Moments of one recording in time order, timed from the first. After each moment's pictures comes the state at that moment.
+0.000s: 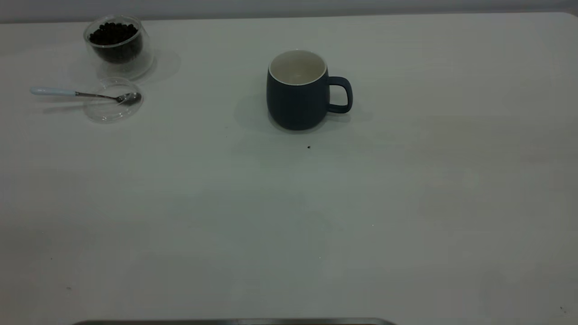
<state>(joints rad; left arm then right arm) -0.01 -0.02 -0.49 -0.03 1.14 -0.03 0.20 0.55 -0.83 0.10 1.24 -0.19</state>
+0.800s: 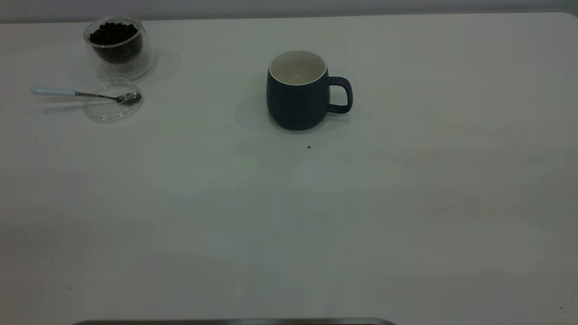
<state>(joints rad) -0.01 -0.02 -0.49 -0.03 1.14 -0.03 -0.07 0.00 -0.56 0.13 1.15 -0.23</state>
